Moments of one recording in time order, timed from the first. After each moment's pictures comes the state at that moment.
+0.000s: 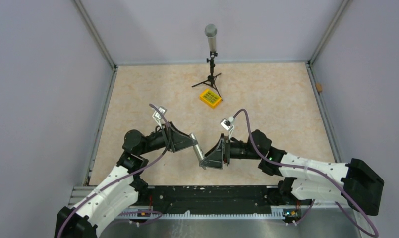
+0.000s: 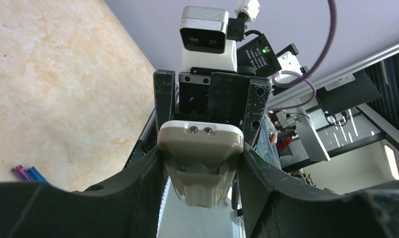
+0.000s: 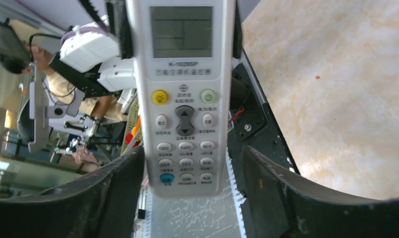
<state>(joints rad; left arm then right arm) -0.47 0.70 0.34 0.58 0.82 -1.17 1.02 1.04 0.45 0.58 -0.49 0.92</state>
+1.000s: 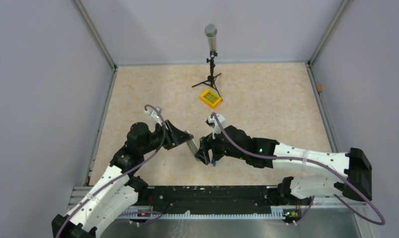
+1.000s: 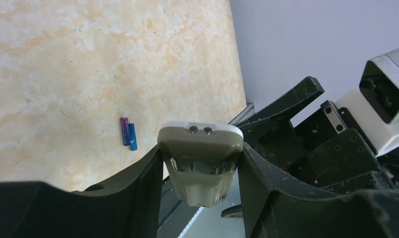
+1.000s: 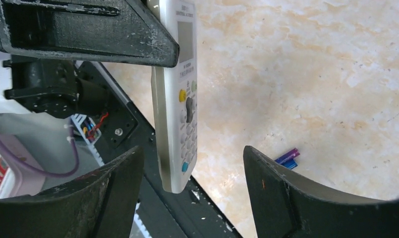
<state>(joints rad) -0.47 0.65 0.50 -0.13 0.47 -0.98 1.20 1.16 0.87 -0.20 0.11 0.54</state>
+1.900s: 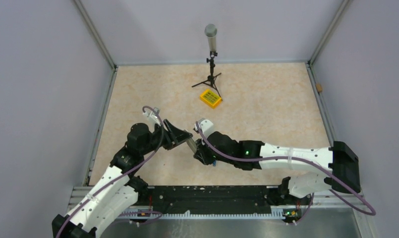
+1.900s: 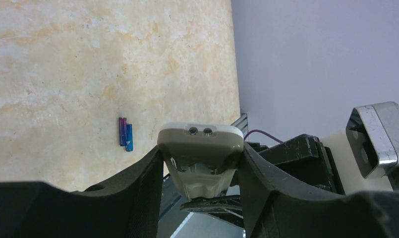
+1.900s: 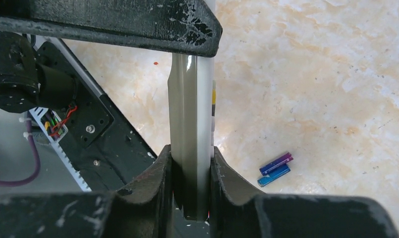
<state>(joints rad) -0.47 0.64 0.49 -0.14 0.41 -1.06 1.29 1.31 0.95 -0.24 0.24 0.47</state>
